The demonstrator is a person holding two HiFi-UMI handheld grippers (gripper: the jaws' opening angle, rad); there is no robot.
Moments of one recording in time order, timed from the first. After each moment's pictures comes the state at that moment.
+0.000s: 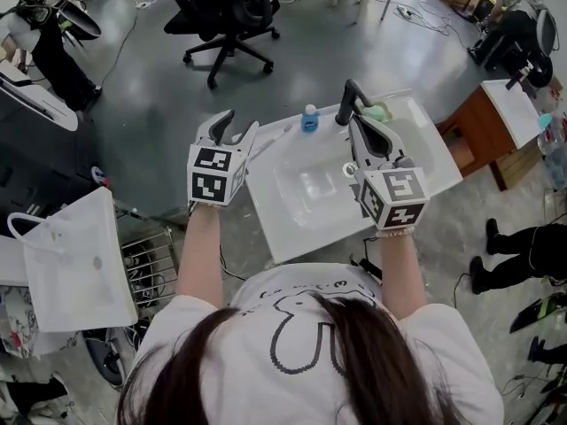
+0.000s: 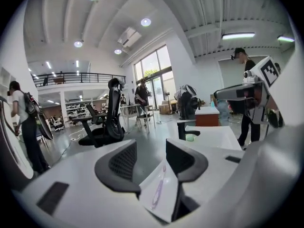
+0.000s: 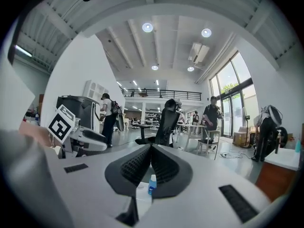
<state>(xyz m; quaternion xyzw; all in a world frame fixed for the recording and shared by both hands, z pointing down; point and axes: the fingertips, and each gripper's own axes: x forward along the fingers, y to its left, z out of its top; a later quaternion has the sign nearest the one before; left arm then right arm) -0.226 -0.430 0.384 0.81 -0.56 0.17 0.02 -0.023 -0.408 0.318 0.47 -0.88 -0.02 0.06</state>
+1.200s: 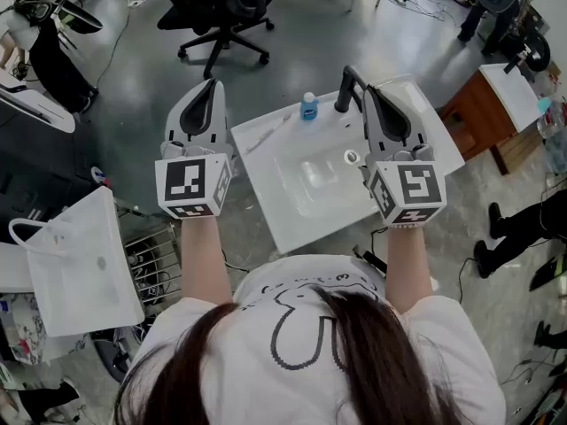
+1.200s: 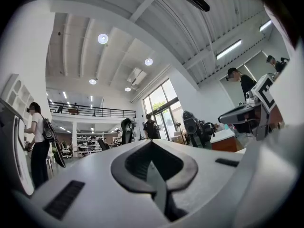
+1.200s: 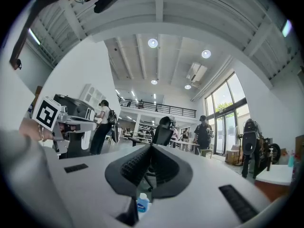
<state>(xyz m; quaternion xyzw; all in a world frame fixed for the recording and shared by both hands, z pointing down) -0.241 -0.391 0.250 0.78 -0.61 0.00 -0.14 -0.014 -0.392 0.253 0.51 -0.86 -0.11 0.00</state>
